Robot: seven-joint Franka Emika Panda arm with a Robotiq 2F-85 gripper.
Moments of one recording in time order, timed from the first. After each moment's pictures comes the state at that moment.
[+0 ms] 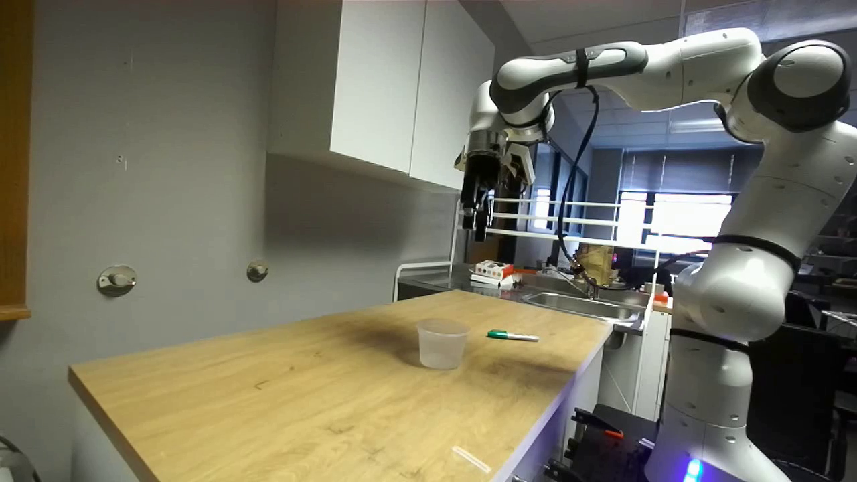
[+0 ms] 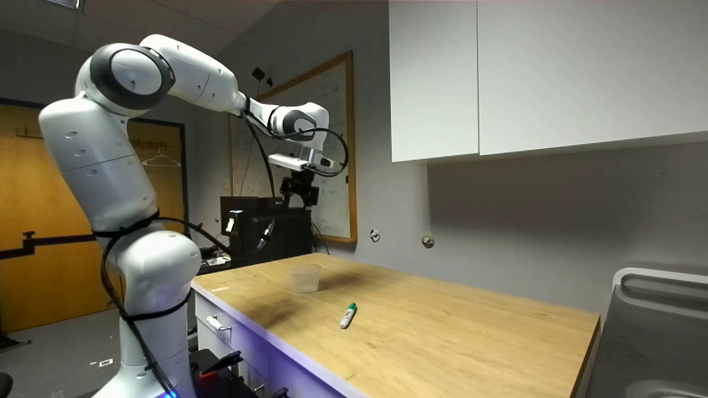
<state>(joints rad) 0.13 -0.38 -0.03 -2.15 0.25 1.69 -0.11</state>
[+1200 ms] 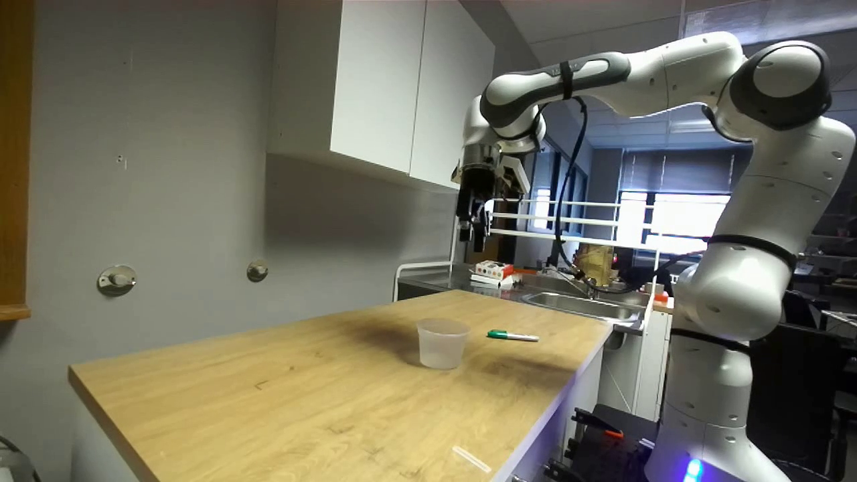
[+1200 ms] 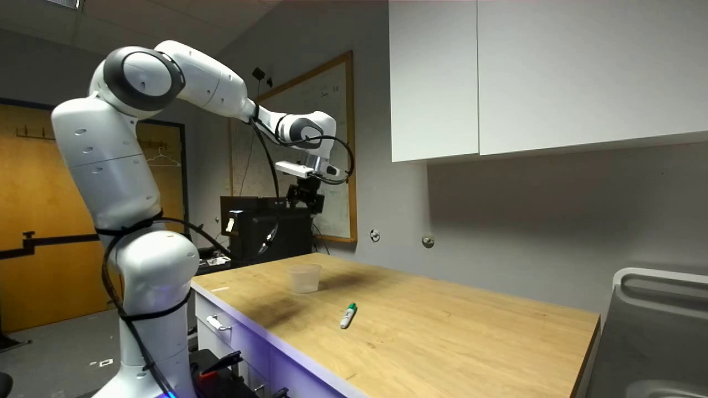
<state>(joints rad) 0.08 -0.32 -0.02 -2.15 0.25 1.70 -0.11</state>
